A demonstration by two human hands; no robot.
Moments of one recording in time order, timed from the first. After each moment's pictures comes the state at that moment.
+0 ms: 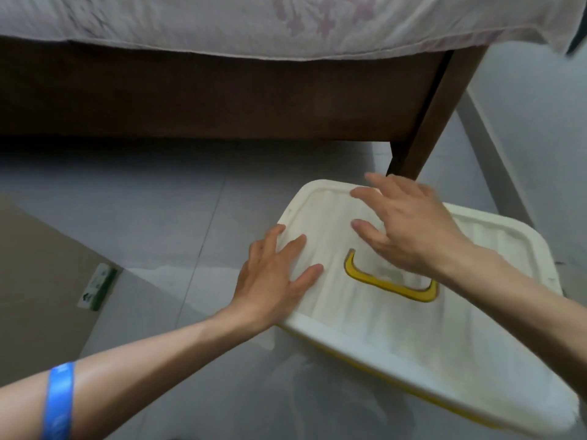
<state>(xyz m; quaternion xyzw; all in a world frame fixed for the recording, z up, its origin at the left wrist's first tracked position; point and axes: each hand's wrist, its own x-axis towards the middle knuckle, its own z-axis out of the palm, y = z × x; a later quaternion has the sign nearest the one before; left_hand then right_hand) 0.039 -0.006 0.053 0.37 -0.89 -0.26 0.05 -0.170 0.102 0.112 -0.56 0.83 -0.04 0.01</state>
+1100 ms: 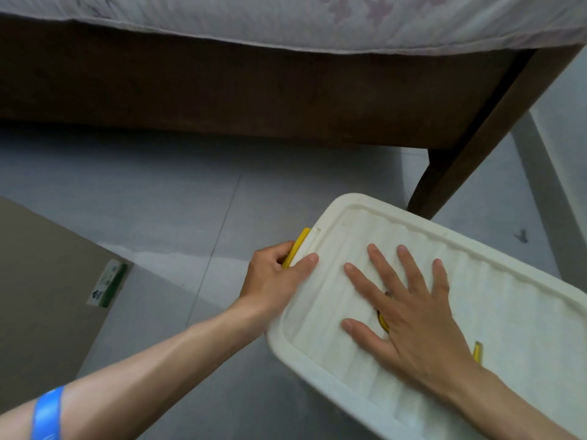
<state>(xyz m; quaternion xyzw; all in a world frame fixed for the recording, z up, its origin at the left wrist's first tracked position) 0.031 -0.040 0.053 0.47 -0.64 -0.59 0.17 -0.119 0.124 0.048 -0.59 0.81 -0.02 0.09</state>
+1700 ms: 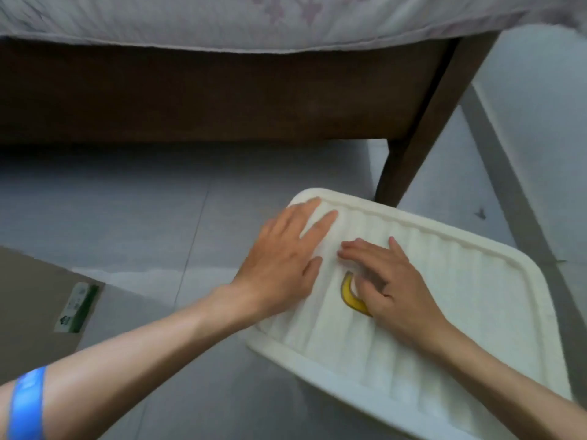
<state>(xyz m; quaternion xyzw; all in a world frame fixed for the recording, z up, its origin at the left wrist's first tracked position) -0.014 -0.031 0.080 0.18 -0.97 -0.17 0.04 -0.145 0.126 0.060 -0.51 0.77 -0.34 0.20</state>
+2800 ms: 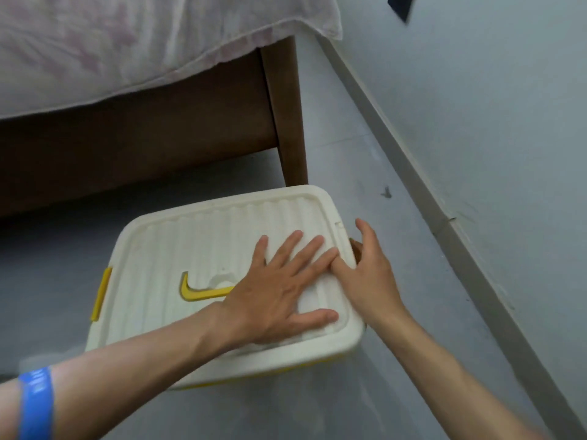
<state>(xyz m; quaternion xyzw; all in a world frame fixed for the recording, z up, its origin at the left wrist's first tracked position) -0.113 0.055 0.055 -0.02 -0.99 -0.05 -0.12 -0.216 0.203 0.034 -0.15 0.84 -0.47 0.22</state>
